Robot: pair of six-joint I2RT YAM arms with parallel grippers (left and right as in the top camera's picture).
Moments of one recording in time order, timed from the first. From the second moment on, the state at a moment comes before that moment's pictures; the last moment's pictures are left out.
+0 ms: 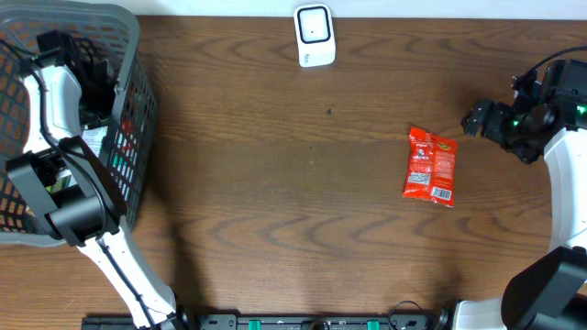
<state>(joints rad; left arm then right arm) 0.39 2.24 1.91 -1.08 0.18 0.11 -0.30 1.61 1.37 -0.93 -0.21 0.12</state>
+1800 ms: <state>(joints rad) 0.24 1.60 1.87 -1.13 0.62 -0.15 -0.30 1.61 1.37 -0.93 -0.21 0.12</state>
